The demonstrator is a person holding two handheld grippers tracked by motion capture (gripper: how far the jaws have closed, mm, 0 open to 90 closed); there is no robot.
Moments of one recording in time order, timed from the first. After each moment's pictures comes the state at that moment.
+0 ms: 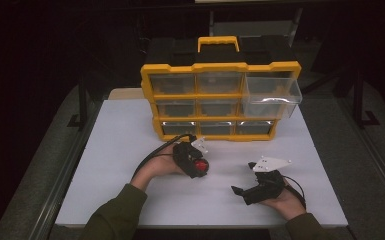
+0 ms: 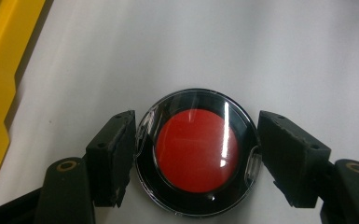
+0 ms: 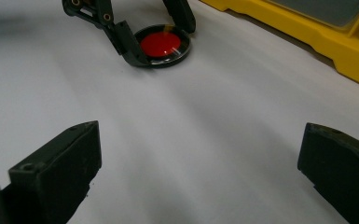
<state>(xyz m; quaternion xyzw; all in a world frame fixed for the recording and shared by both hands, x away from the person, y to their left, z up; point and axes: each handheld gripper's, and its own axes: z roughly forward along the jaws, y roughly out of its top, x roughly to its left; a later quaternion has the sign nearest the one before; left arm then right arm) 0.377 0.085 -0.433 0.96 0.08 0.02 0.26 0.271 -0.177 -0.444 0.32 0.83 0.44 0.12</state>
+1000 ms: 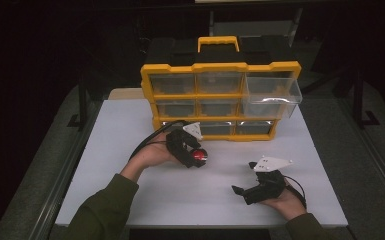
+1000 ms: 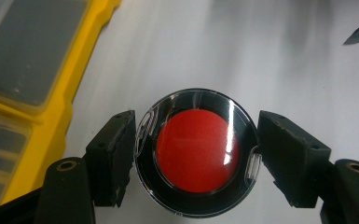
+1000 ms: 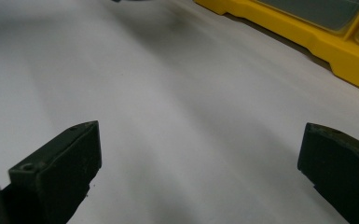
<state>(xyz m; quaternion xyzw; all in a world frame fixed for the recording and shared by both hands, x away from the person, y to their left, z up) 0.380 0.097 -0.376 0.95 0.09 0.01 0.30 0.270 -0.178 -0.442 0.32 0.83 0.44 0.13</state>
